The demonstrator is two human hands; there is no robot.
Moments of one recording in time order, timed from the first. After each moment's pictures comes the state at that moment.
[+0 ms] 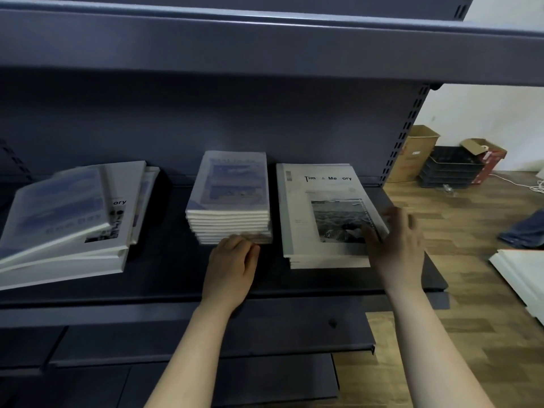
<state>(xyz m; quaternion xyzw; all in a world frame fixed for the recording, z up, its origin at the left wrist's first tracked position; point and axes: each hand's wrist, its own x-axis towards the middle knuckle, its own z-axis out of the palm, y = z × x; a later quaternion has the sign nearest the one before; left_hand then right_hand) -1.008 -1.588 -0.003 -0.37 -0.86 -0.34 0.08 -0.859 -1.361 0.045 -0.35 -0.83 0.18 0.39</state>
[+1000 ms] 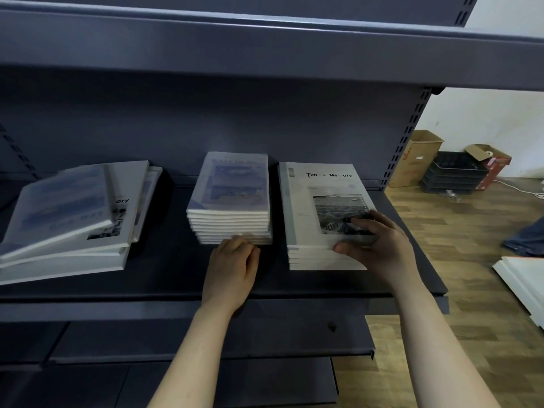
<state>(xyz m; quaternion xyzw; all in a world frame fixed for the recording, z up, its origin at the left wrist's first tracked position) -1.005 -1.587 -0.006 -0.37 -0.87 -0.31 0.11 -0.861 -1.349 0.046 -0.27 -0.89 0.25 0.26</state>
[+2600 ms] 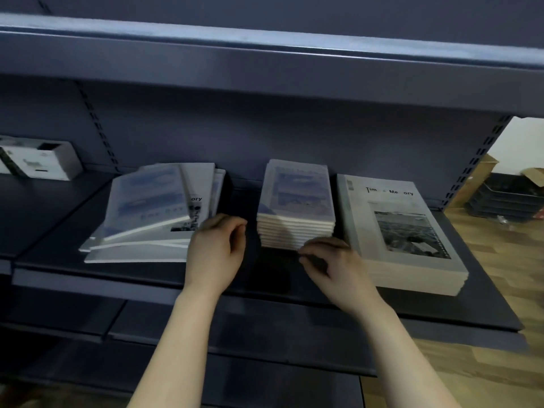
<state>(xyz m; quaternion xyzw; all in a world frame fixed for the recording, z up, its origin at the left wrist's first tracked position) -1.044 -1.698 0.065 -0.27 -0.87 -0.34 0.22 -0.937 -1.493 0.051 0.00 -0.94 0.24 0.22</state>
